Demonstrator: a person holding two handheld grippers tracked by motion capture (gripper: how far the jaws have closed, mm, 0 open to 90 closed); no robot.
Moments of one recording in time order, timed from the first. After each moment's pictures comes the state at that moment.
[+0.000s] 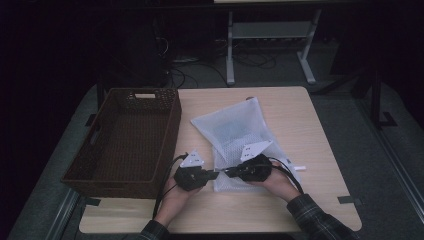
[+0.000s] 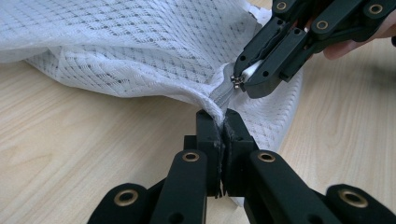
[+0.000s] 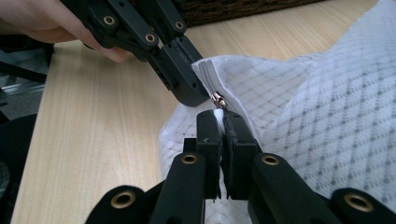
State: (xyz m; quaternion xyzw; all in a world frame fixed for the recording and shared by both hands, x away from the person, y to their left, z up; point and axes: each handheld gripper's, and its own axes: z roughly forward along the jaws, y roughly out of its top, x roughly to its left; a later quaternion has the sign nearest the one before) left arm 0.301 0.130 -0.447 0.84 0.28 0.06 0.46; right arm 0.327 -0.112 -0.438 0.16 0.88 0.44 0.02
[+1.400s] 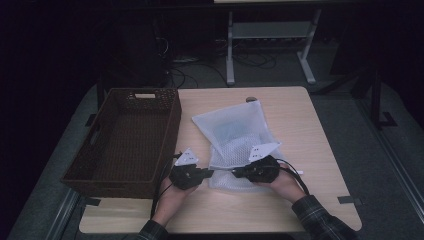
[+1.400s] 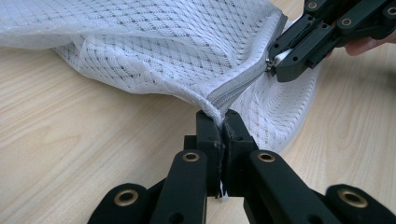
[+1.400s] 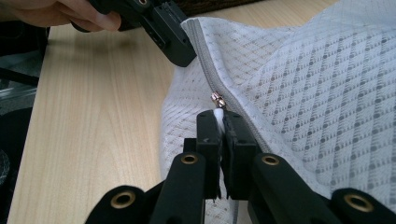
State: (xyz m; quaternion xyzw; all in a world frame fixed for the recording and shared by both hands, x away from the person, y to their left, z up) left arm 0.301 0.141 -0.445 0.83 0.31 0.06 0.45; right arm 0.323 -0.132 -0.441 0.18 0.88 0.44 0.03
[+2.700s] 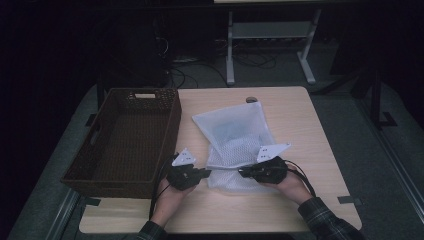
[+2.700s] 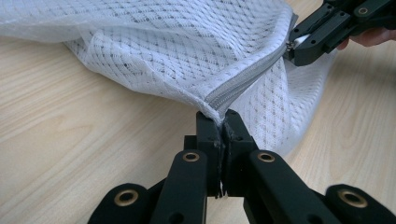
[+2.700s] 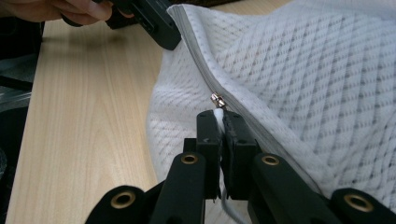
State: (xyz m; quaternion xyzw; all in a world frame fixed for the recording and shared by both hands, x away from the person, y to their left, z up) left arm 0.299 0.148 -0.444 0.83 0.33 0.07 0.45; right arm 0.318 -0.152 -0.441 0.19 0.87 0.45 0.04
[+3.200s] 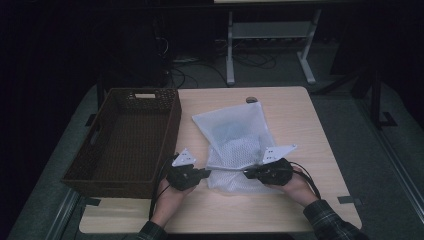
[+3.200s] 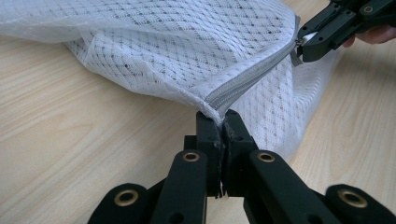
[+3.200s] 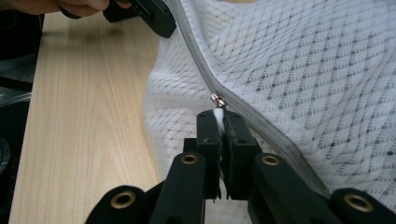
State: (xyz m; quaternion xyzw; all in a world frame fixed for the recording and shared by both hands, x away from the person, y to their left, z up) left arm 0.298 0.146 -0.444 0.83 0.33 0.07 0.44; right arm 0.314 -0.166 -0.444 0.20 0.87 0.45 0.04
